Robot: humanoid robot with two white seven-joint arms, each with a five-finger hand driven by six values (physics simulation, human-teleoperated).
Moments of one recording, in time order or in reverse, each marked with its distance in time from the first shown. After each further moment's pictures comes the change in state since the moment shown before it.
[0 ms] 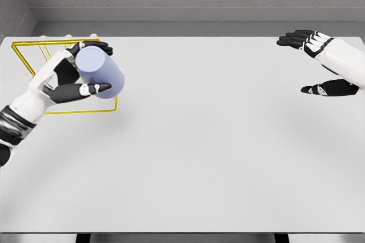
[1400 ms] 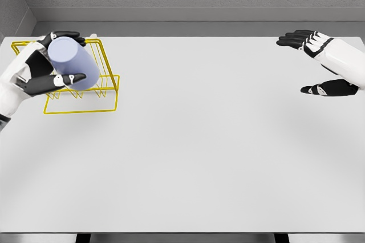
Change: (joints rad) left arm 0.021 0.072 0.065 0.050 0.049 -0.011 0.000; right arm 0.000 0.000 0.001 -0.001 -0.001 0.000 0.000
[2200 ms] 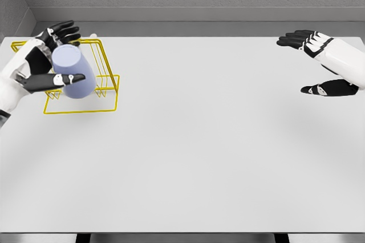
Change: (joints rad) left arm -0.029 -0.022 -0.001 0.039 -0.006 0.029 -0.001; right arm 0.000 0.000 0.000 0.001 0.002 0.000 0.000
